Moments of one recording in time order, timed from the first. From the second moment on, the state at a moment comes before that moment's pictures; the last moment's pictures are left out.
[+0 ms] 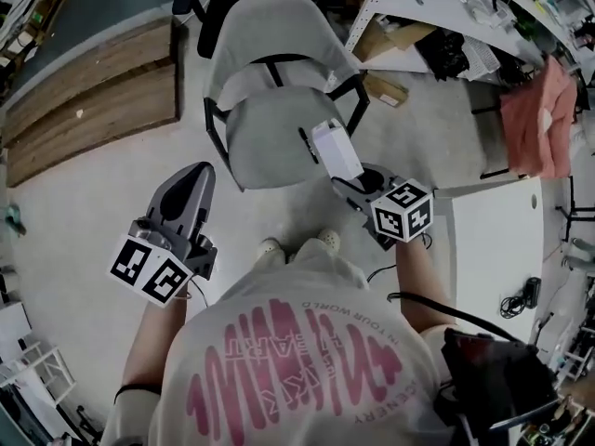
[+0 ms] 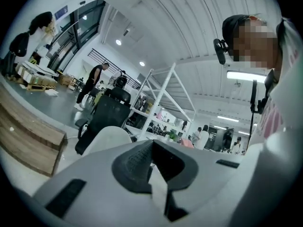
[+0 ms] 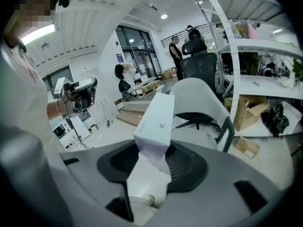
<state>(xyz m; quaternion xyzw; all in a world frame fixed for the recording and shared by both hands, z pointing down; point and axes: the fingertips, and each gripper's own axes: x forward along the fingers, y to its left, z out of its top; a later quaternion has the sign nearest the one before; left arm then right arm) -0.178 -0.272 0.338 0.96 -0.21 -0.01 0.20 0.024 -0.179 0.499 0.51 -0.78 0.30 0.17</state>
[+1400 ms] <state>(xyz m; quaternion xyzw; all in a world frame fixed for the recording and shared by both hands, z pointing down) -0.259 -0.336 0.390 0.78 -0.55 0.06 0.30 0.023 -0.346 0.764 0.36 -0.70 0.46 0.41</state>
